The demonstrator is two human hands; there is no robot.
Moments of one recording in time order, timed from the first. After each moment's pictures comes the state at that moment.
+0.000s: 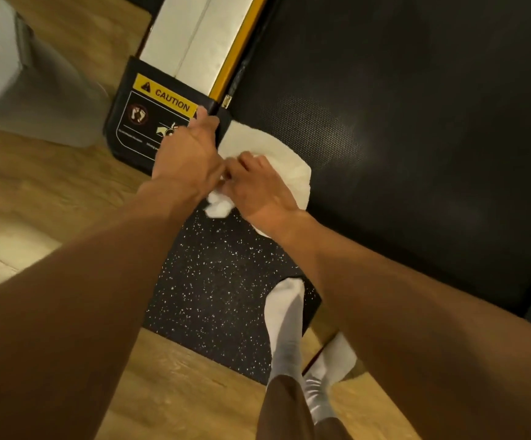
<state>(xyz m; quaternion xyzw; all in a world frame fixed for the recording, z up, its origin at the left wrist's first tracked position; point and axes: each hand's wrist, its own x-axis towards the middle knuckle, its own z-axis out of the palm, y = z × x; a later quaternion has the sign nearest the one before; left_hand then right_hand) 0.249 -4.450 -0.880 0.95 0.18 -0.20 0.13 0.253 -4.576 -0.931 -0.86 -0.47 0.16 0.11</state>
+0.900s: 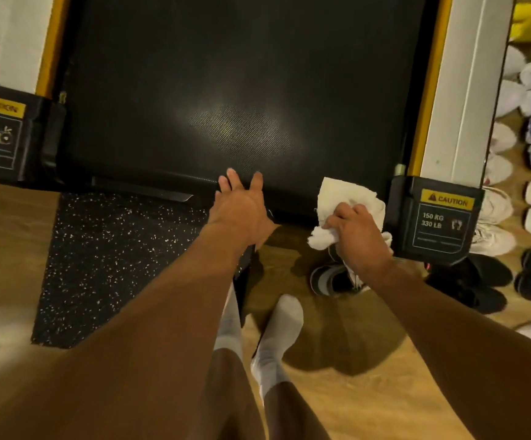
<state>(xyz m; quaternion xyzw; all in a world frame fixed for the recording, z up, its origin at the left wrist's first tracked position) 0.197 -4.725 -0.887 0.89 0.01 -0.41 0.17 0.156 -4.946 -0.919 -0.95 -0.10 0.29 0.05</state>
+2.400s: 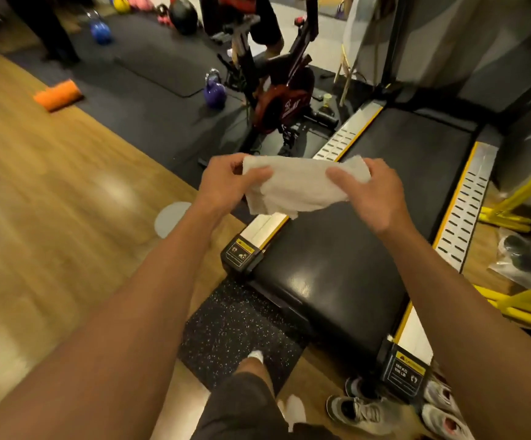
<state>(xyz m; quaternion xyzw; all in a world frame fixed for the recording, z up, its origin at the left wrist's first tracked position) 0.087 -4.534 -0.263 0.79 0.21 0.15 0.56 0.180 -4.740 -0.258 -0.84 -0.17 0.03 0.51</state>
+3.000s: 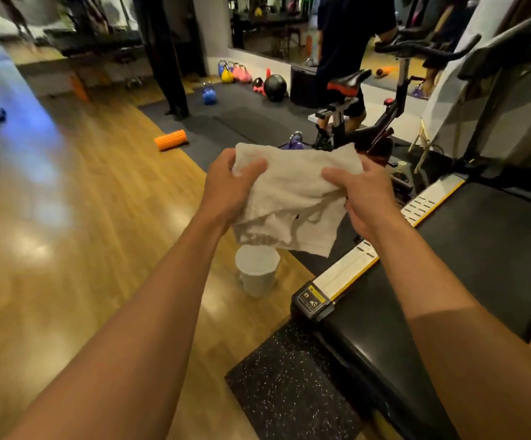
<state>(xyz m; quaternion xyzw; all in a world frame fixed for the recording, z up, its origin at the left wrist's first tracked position) -0.067 -4.385 -0.152 0.72 0.28 0.34 0.53 0.069 -4.534 -0.156 -0.61 -0.19 0.21 0.74</state>
